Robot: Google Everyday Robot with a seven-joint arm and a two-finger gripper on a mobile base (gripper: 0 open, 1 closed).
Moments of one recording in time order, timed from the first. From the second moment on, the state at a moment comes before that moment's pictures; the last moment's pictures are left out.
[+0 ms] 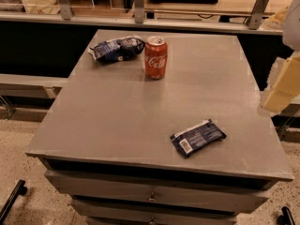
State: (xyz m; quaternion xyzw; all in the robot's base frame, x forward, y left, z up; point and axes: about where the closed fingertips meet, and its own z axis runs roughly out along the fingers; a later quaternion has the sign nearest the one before) arm 0.436 -0.208 1.004 -0.60 0.77 -0.07 0.20
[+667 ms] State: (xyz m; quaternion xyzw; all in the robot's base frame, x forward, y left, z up) arm 0.439 -0.185 0.984 -0.66 0.73 -0.07 0.16
